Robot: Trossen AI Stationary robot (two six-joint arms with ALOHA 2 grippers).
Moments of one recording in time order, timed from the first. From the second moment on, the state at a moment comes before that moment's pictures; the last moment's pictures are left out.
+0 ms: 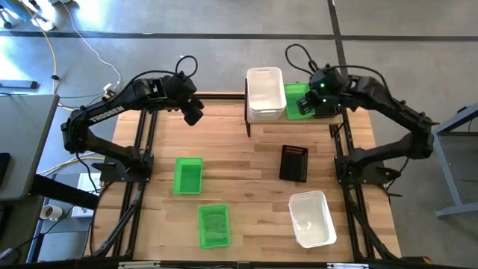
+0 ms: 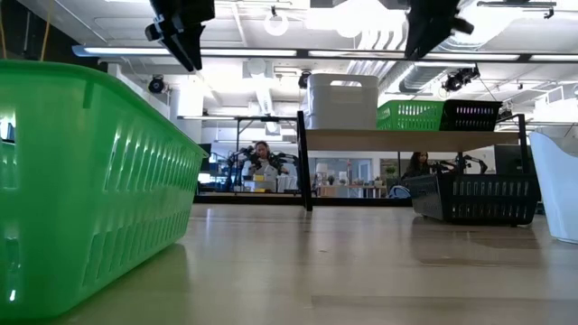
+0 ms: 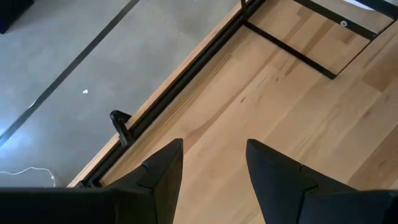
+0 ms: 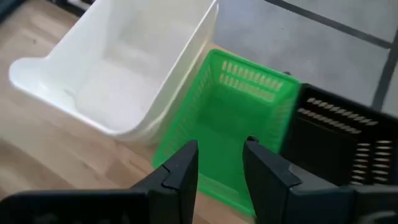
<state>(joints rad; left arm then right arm) 0.54 1.30 1.43 -1.14 -0.38 -0.16 -0.47 1.22 1.48 -1.18 0.33 0.46</state>
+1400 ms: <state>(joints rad) 0.50 1.30 1.43 -1.21 -0.28 -0.17 -0.47 1.31 1.37 -1.07 0.27 0.63</state>
